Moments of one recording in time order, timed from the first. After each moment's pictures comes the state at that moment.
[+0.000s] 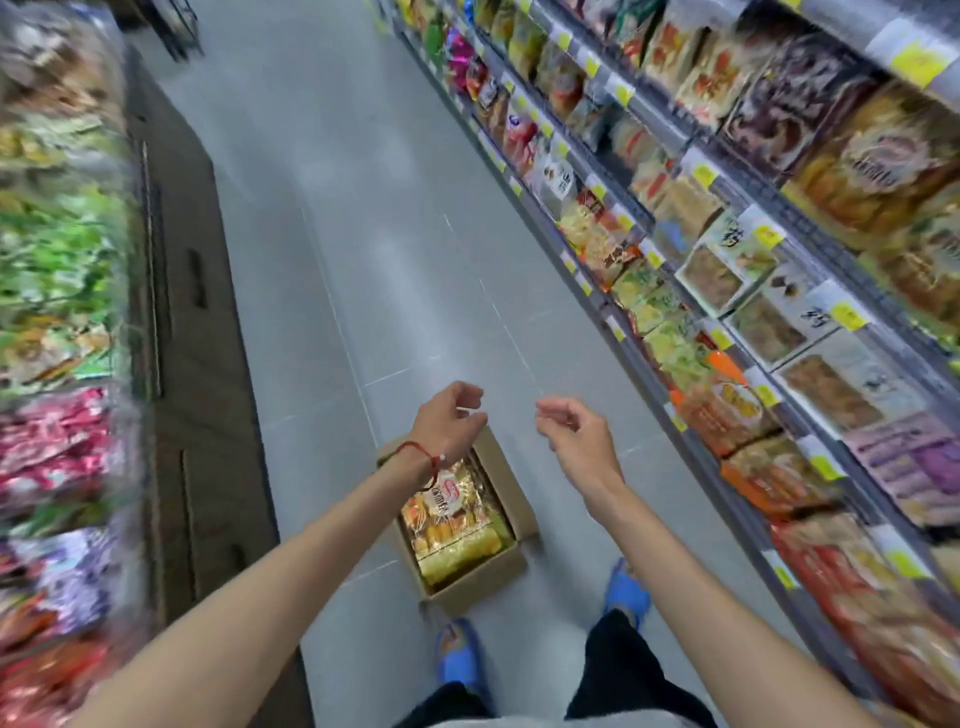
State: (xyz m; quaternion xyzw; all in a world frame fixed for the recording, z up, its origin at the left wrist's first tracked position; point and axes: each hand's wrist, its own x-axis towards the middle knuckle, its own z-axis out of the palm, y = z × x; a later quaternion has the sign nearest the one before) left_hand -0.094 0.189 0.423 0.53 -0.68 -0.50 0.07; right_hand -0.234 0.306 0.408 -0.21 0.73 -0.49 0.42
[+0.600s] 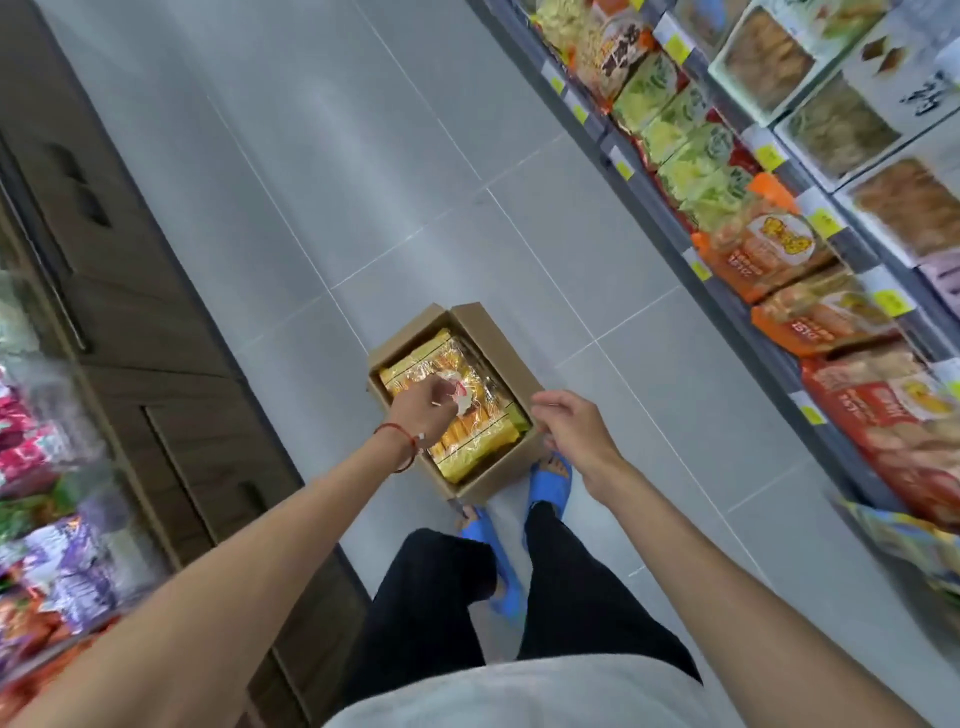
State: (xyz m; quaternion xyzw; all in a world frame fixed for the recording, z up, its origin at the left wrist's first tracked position) left_hand -0.039 0.165 0.275 0.52 -0.70 -0.46 -0.16; right_hand -0.182 0.322 0.275 -0.03 0.73 -0.39 0.56
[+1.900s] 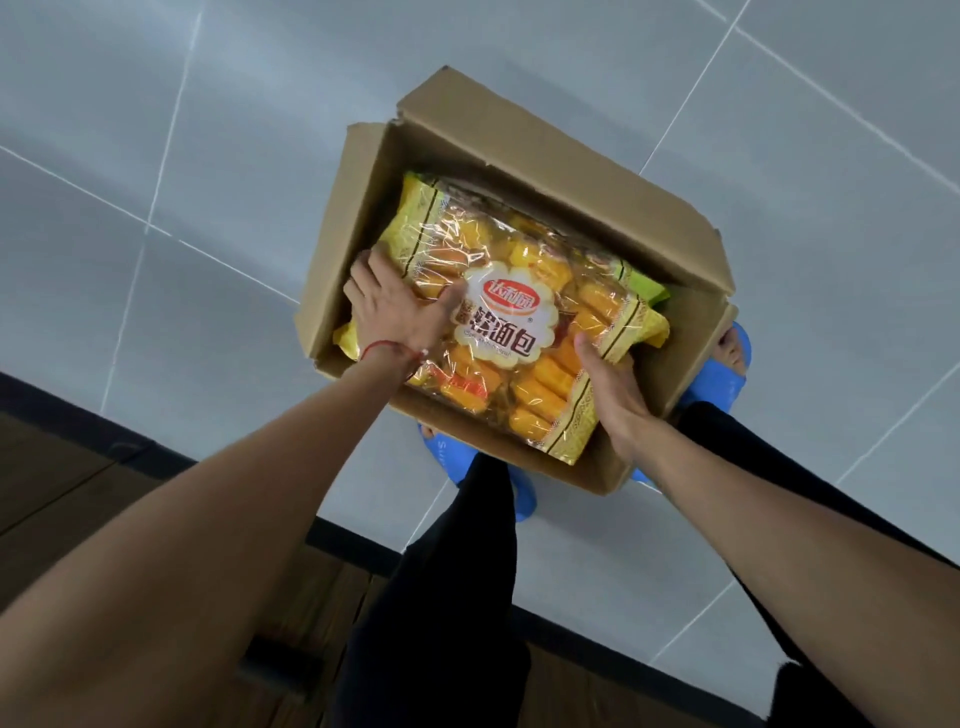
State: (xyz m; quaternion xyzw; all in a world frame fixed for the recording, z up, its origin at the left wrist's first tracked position) left_hand 0.014 -0.001 -0.245 0.45 -0.80 -0.30 -0.25; right_hand -0.013 0.237 -0.233 0.39 0.66 -0.36 0.53
